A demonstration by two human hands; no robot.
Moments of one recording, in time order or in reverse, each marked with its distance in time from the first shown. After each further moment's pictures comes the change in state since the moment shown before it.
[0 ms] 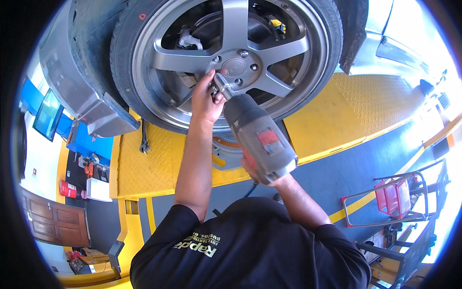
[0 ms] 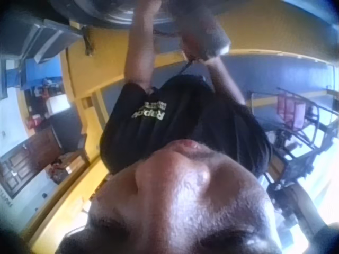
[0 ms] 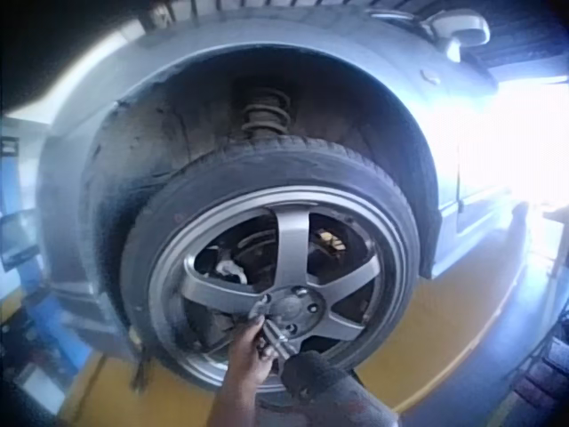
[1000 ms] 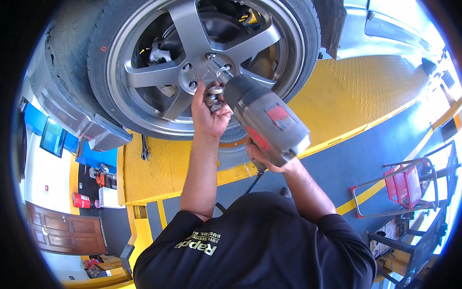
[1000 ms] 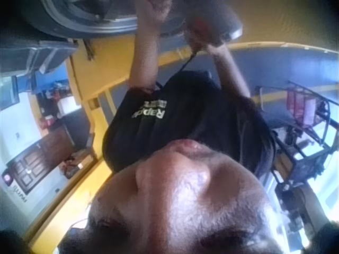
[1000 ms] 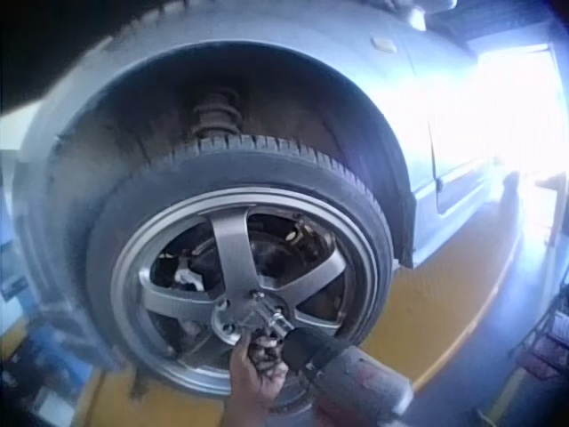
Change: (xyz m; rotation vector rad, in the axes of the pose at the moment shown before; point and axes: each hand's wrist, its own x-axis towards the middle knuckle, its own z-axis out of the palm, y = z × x) left_hand -0.012 -0.059 0.039 -0.344 0.036 -0.149; right_hand -0.007 0.017 -0.073 0.264 0.055 0.043
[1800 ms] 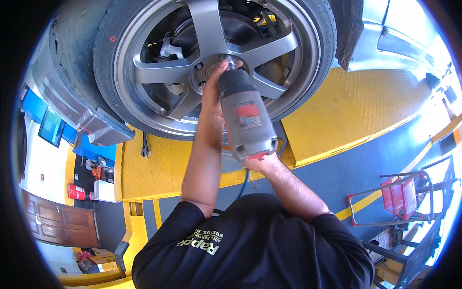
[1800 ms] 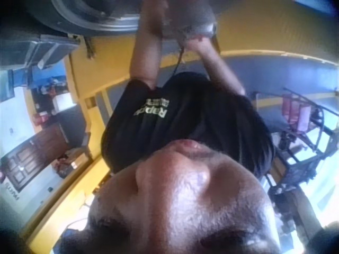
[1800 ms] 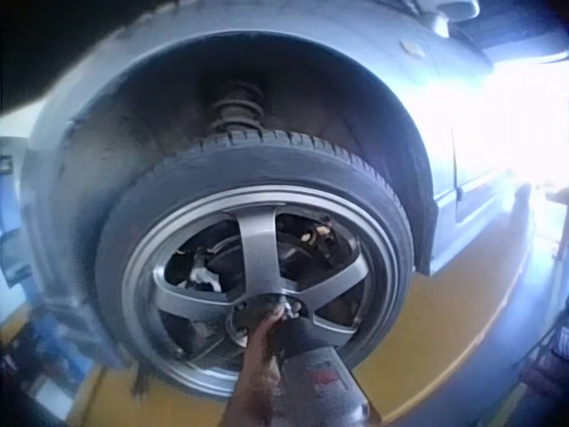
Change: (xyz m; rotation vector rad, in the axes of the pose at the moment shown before) left_hand 0.045 0.021 0.024 0.301 0.039 0.034; right_hand 0.057 -0.002 0.059 -0.787 0.091 -0.297
